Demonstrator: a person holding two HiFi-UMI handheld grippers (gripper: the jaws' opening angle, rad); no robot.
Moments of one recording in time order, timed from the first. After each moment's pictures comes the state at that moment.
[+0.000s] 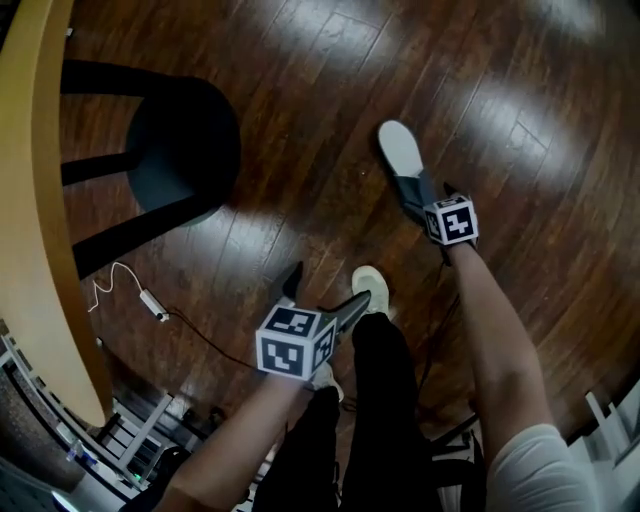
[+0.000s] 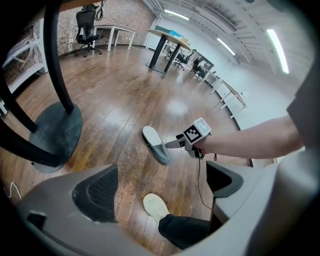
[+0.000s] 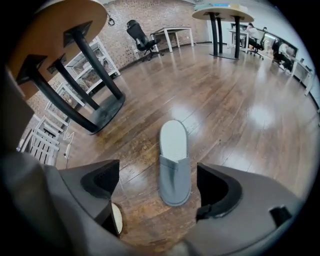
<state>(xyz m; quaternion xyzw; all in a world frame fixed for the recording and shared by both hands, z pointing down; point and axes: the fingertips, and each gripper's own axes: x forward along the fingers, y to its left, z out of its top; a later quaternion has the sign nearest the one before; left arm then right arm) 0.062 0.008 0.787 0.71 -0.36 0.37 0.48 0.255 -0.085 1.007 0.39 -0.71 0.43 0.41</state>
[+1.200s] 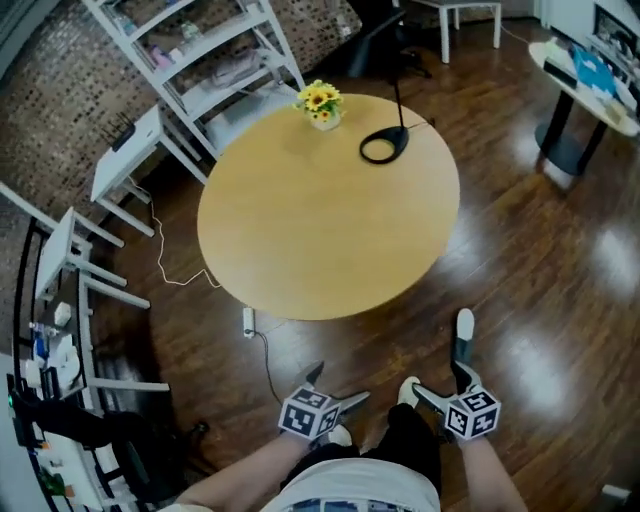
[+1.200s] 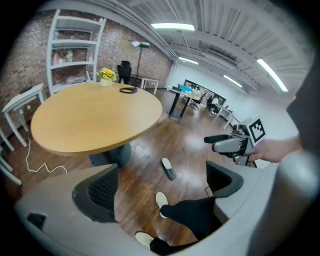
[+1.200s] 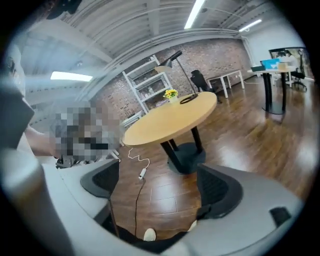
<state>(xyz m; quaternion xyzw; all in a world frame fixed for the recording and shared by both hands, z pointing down) -0.134 0.213 0.299 0.69 -0.55 0.24 0.40 0.034 0.126 0.322 0.21 -0.89 0.32 0.24</state>
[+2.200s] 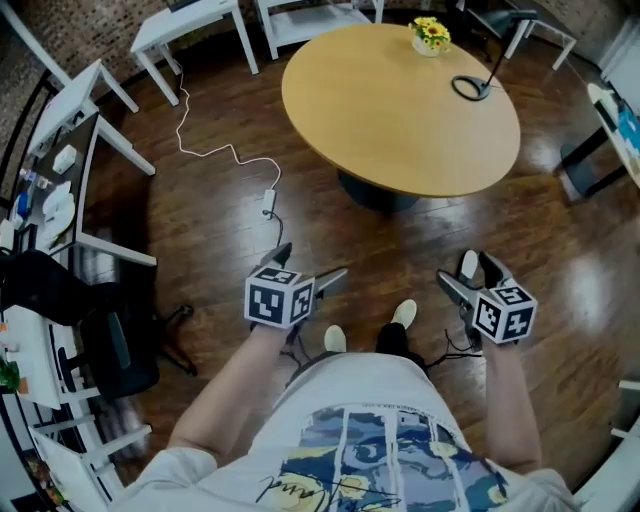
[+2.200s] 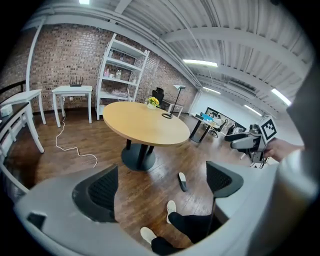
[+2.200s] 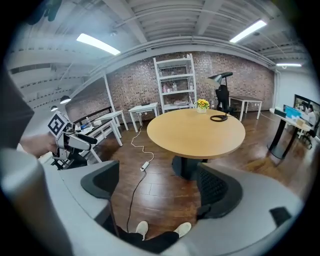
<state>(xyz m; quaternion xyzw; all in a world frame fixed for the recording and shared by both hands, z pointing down) -0.352 0.489 0.202 0.61 -0.68 0.10 0.38 -0.135 0.312 0.173 0.18 -0.92 0.17 0.31</state>
